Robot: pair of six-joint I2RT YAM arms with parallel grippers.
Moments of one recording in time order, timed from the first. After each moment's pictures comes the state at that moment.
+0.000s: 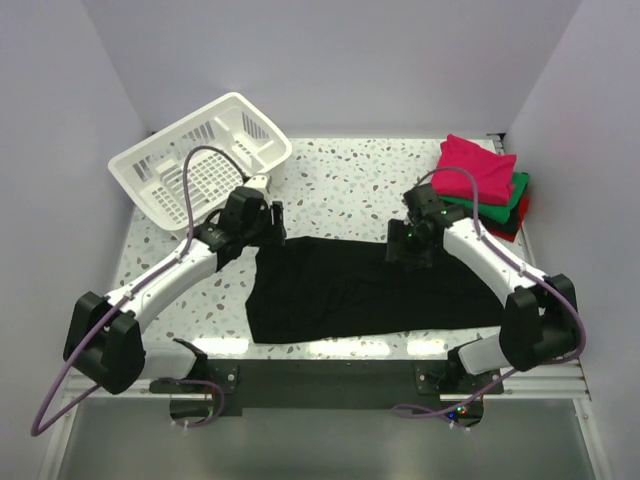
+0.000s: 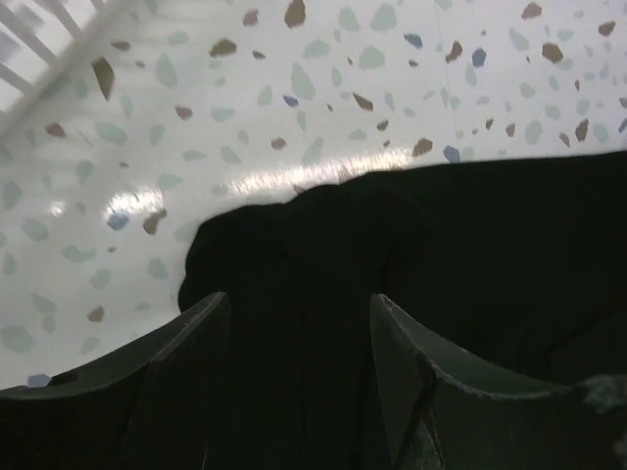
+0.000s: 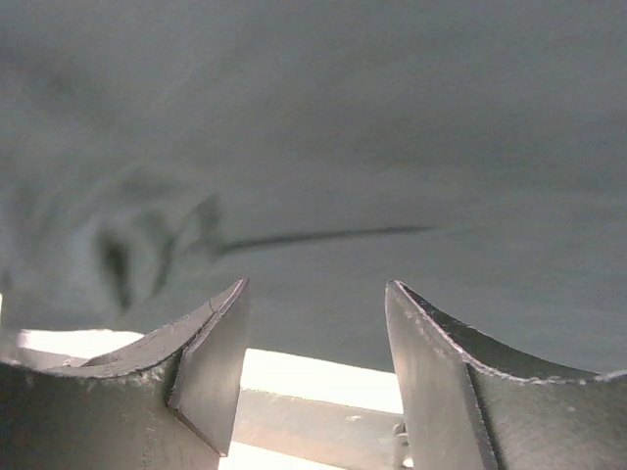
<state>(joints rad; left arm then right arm) -0.50 1.32 0.94 -0.33 -0.13 -0.38 0.31 1.45 1.06 -0.84 -0.07 0.47</state>
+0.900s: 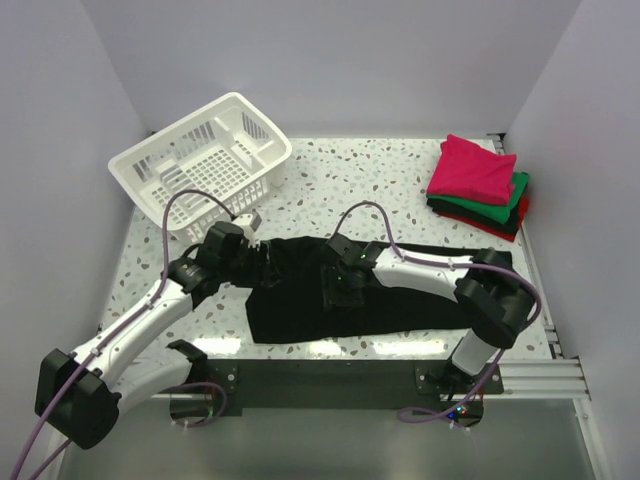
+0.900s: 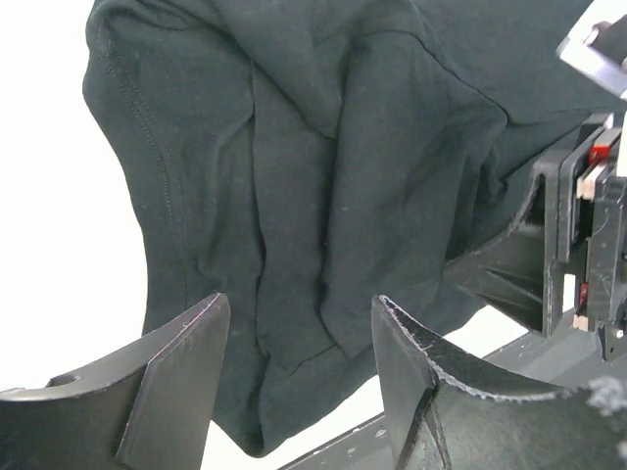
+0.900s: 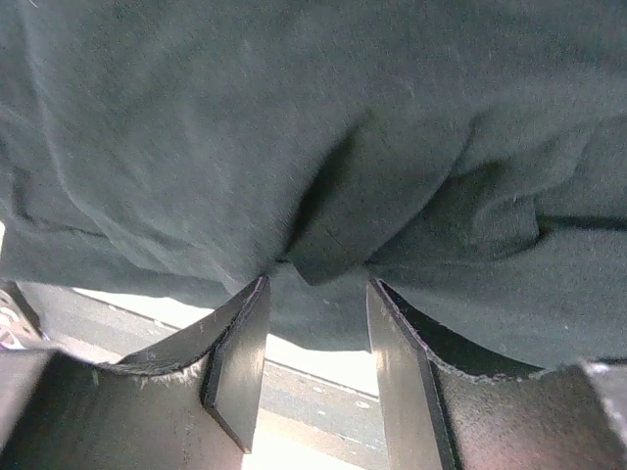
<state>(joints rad) -0.50 0.99 0.68 -0.51 0.13 -0.48 0.92 1.66 1.00 -0.58 -0.08 0.84</state>
